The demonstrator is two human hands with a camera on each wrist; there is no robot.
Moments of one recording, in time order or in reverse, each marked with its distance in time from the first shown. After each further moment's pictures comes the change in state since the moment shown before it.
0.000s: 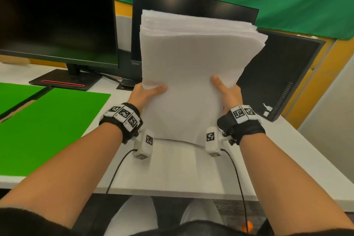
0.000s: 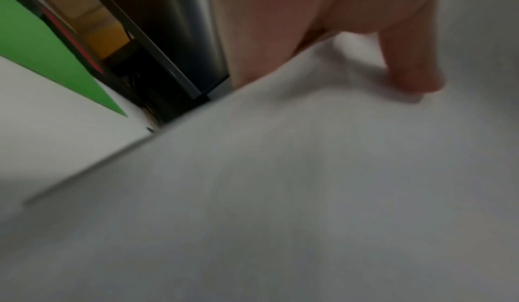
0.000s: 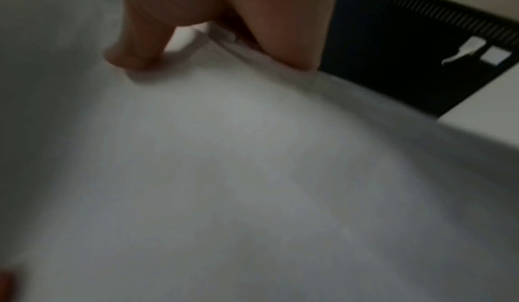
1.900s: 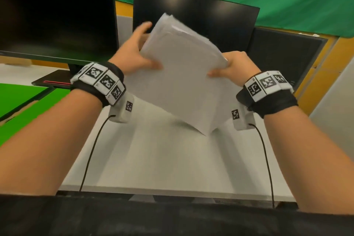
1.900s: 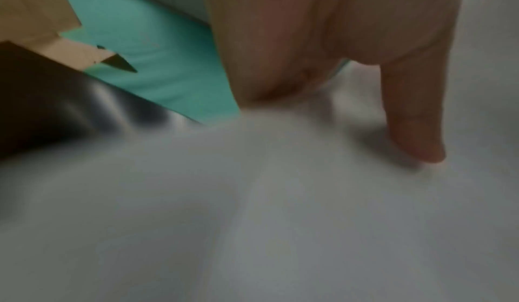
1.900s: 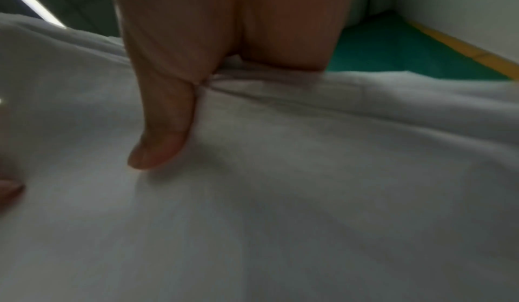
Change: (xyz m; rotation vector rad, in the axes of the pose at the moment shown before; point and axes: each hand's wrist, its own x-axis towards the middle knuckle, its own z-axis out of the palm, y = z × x) left_hand -0.001 0.109 -0.008 0.759 -0.066 0.364; right_hand 0.000 -0.089 0.008 -1.108 -0.371 -0.414
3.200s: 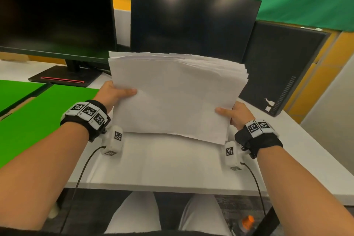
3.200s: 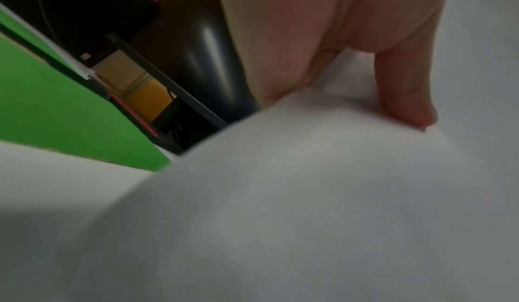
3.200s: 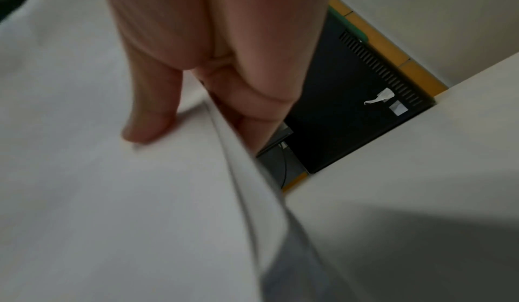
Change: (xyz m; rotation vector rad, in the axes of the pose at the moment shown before) left_hand -0.046 -0.118 0.024 -0.537 0.069 -0.342; right_hand -0.053 0.111 0.098 0.848 0.012 0.500
